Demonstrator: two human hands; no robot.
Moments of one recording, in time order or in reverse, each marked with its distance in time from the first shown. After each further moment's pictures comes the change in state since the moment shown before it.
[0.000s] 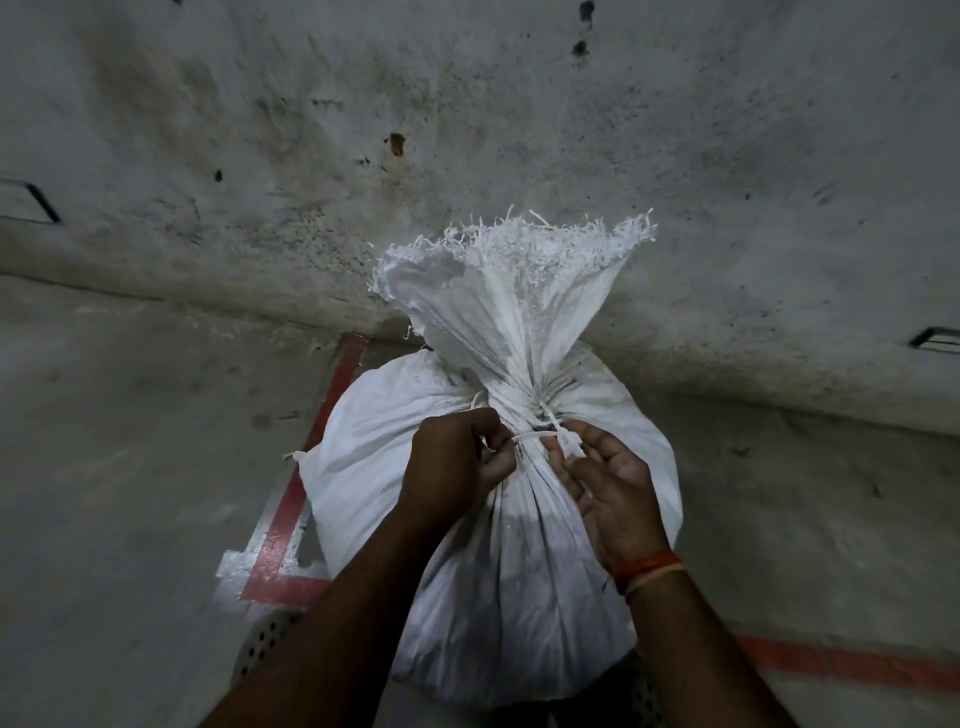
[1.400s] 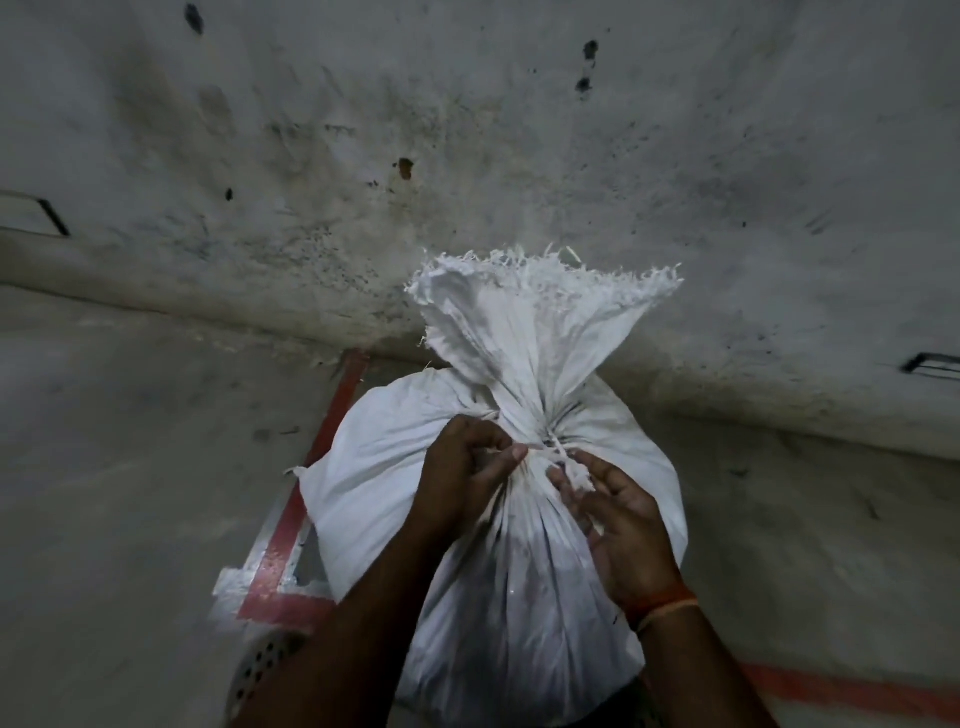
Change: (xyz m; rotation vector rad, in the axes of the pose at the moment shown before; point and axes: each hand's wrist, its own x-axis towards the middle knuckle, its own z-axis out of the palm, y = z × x) left_hand 0.001 -0.010 0.005 -0.264 0.001 -0.159; right_hand -0.004 0.007 -0.010 0.064 -0.042 0.046
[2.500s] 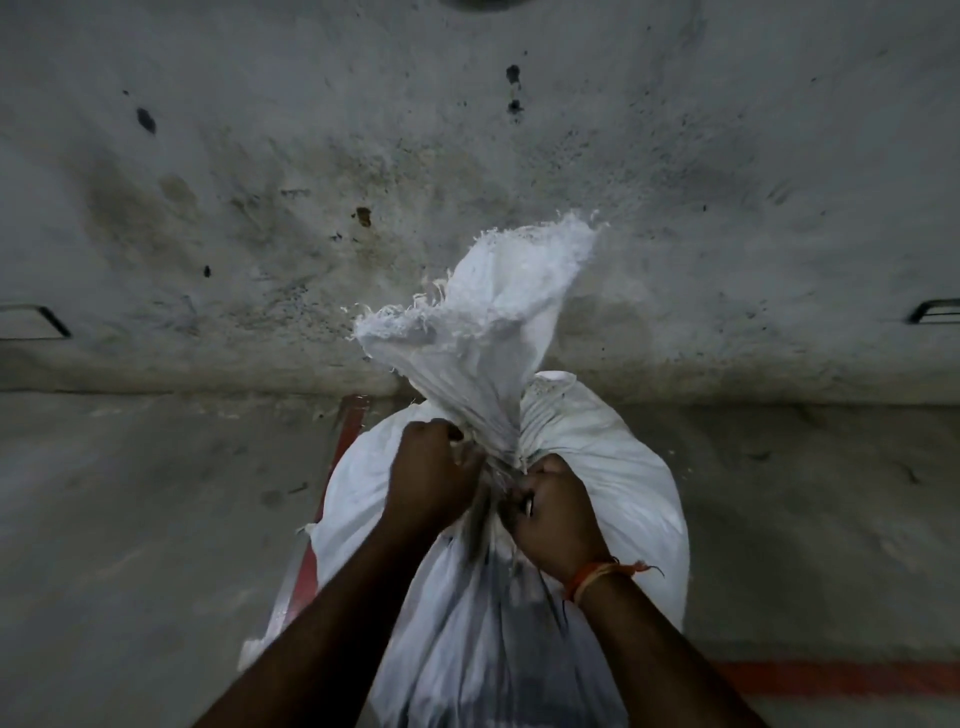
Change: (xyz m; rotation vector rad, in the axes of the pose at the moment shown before) left_hand 0.046 0.021 -0.006 0.488 -0.072 -0.061; right_hand 0.045 0.017 0.022 -1.373 -0.001 -0.454
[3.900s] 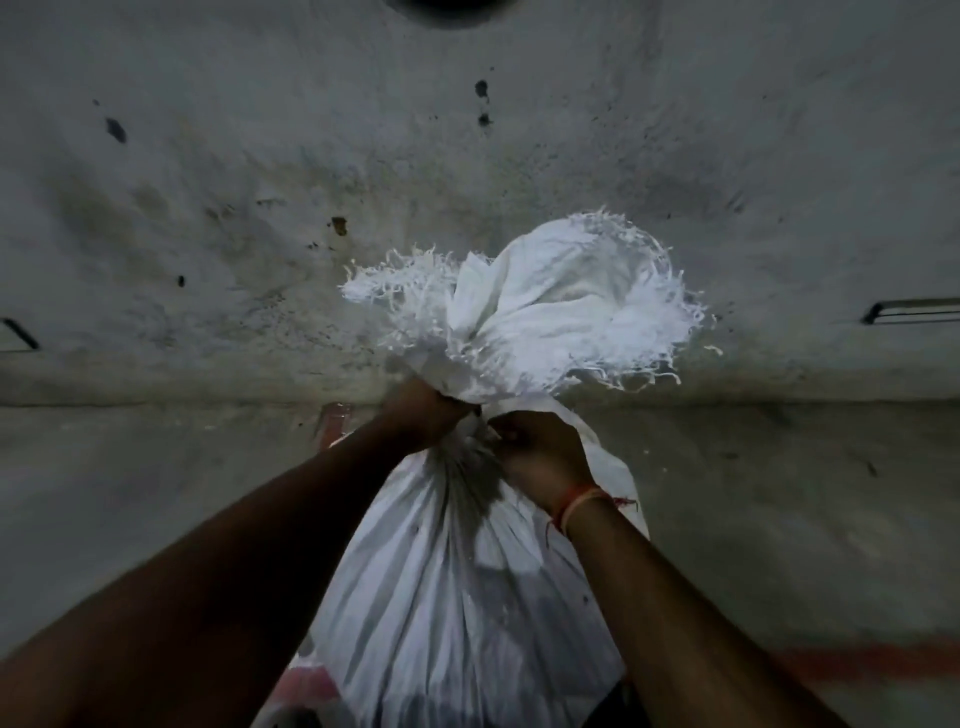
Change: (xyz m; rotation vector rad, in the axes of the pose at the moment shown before) left_hand 0.062 0.044 -0.014 -0.247 -0.283 0.064; right_hand 0.038 -0.018 -0.055 0.050 0.056 0.064
